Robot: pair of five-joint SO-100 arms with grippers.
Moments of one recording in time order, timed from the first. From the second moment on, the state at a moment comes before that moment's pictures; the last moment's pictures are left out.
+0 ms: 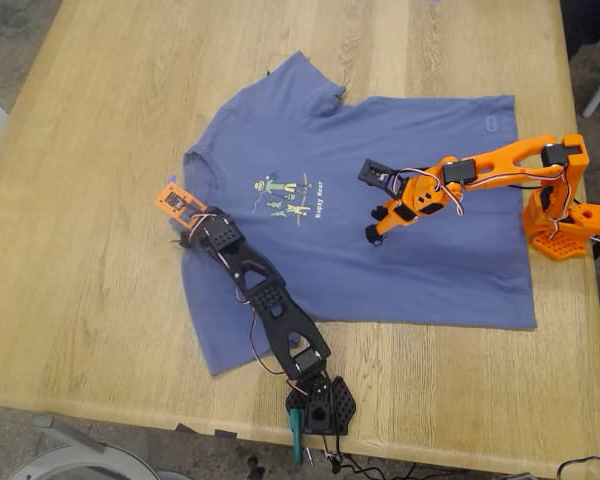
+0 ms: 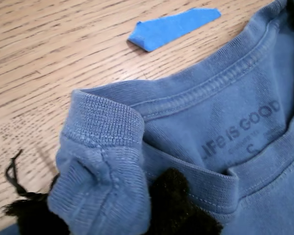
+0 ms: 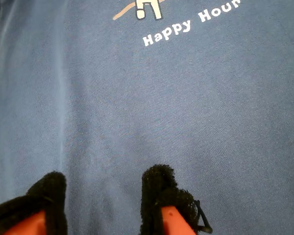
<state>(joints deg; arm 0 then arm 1) -31.0 33.8 43.3 44.8 -110.7 -11.0 88.4 98.5 30.1 -67.1</state>
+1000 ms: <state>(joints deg) -28.3 33.9 45.2 46.8 -108.9 -14.9 91.0 104.3 31.4 -61.7</state>
